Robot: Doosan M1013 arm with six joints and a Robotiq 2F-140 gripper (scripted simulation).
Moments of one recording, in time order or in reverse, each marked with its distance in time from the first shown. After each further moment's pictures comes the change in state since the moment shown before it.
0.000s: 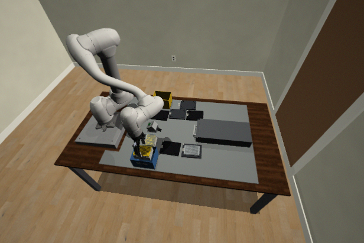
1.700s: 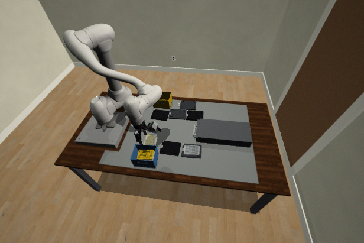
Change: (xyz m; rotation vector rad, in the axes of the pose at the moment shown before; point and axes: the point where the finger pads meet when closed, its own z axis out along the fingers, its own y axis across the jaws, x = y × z) arm -0.014 -0.089 -0.006 0.000 0.000 0.073
